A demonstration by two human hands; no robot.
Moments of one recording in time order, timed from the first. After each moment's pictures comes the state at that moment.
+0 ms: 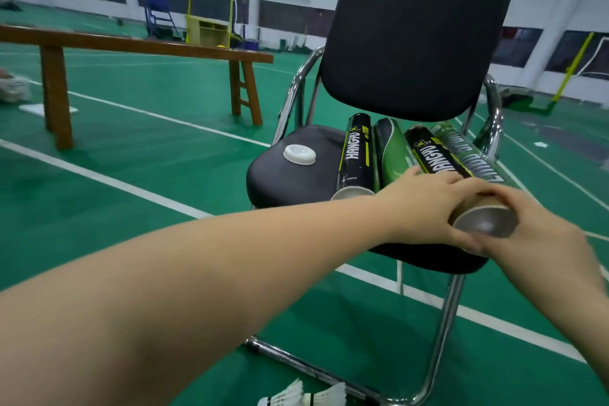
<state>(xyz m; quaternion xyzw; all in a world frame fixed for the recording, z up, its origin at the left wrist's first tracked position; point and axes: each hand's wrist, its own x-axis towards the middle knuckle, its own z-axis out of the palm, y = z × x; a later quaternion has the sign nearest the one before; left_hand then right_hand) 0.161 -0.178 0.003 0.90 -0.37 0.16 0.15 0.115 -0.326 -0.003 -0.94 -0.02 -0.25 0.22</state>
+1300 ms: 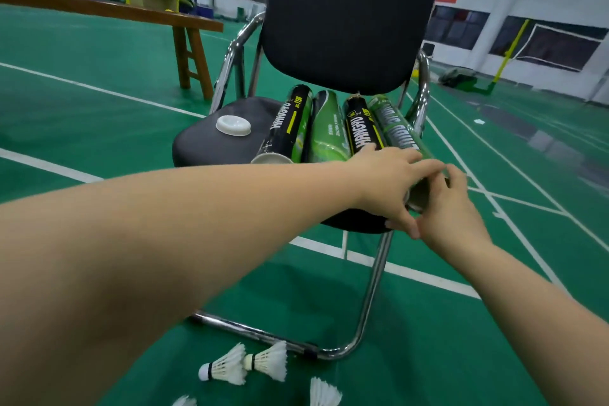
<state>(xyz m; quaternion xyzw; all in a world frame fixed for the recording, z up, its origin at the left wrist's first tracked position) 0.175 -0.235 0.010 0.92 -0.36 0.13 0.02 0.142 -0.368 -0.018 -0.98 0.03 -0.13 0.13</state>
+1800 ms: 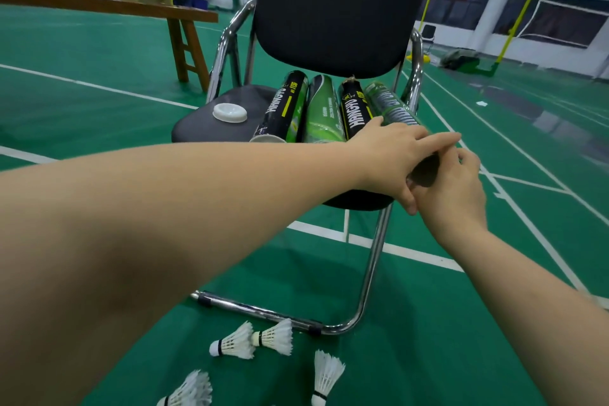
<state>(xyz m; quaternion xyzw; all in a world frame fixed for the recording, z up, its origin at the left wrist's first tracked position) 0.160 -0.247 0.016 0.91 -0.38 0.16 0.00 0.126 -0.372 -0.028 -0.93 0.04 -0.27 0.23</state>
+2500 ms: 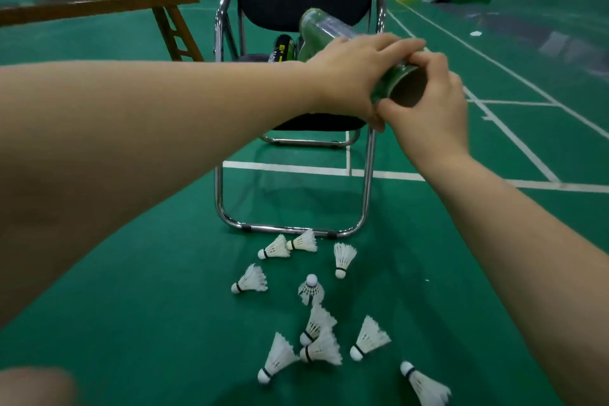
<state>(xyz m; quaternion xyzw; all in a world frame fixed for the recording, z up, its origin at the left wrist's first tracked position) 0.000 -0.216 0.078 0.91 -0.38 0.18 -0.01 -0.066 -0.337 0.032 -0.86 -0.01 -0.32 0.41</state>
